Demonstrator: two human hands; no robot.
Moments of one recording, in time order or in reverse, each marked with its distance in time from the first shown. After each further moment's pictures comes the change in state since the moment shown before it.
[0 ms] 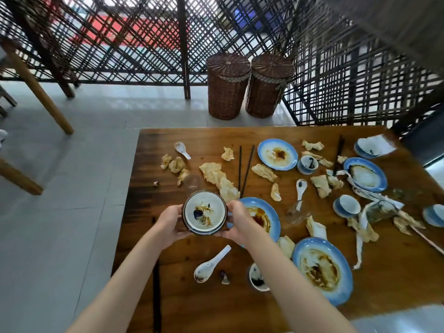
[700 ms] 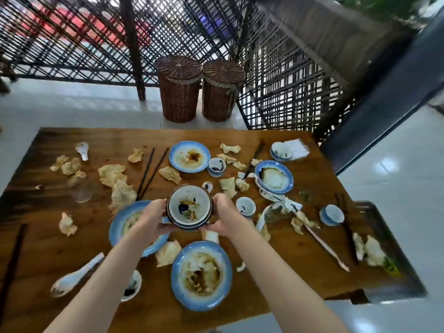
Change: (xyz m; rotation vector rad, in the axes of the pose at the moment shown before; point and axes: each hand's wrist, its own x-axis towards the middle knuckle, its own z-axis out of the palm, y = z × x) left_hand -0.065 -0.044 0.270 0.106 -0.119 0.123; right_hand -0.025 -0.114 -0.256 -0.028 -0.009 -0.027
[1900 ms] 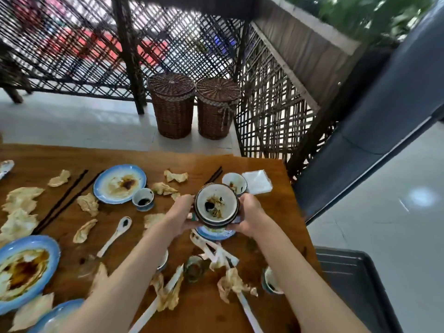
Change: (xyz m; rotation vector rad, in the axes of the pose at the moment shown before) left_hand 0.065 0.059 0.340 -0.069 -0.009 0.029; right_hand 0.052 -0.210 -0.278 -0.090 -0.049 -0.151
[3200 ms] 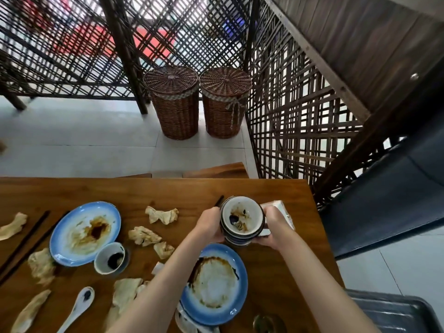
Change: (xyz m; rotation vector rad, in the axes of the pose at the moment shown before) left_hand 0.185 0.056 0.097 0.112 0.017 -0.102; right_hand 0.184 -0.096 -0.046 -0.023 0.174 0.121
